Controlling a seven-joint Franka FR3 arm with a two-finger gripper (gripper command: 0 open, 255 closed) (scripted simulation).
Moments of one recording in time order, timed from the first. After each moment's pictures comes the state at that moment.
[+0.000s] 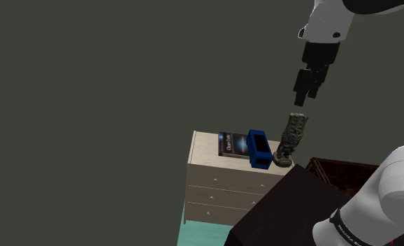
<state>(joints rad) 0.02 -0.74 -0.04 -2.38 -0.04 1.50 -0.01</state>
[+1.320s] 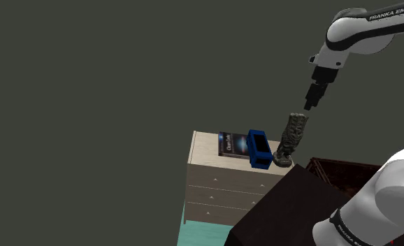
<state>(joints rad) -0.07 -0.46 -0.53 -2.38 -0.16 1.81 -0.52</state>
